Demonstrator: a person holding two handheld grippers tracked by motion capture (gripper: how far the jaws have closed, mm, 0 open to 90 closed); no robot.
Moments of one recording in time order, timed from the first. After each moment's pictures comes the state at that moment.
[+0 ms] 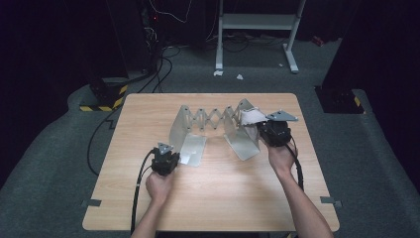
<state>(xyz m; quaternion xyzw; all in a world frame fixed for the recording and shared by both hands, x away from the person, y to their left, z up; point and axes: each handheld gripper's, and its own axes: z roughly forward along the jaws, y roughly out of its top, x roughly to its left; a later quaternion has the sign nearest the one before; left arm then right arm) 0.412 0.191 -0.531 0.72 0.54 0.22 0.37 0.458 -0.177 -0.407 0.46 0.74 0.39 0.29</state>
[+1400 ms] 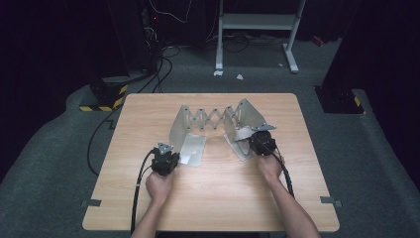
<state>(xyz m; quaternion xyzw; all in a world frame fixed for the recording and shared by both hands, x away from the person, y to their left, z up) 0.412 0.191 -0.531 0.72 0.54 0.22 0.37 0.486 -0.159 -0.495 0.49 0.78 0.30 0.24</state>
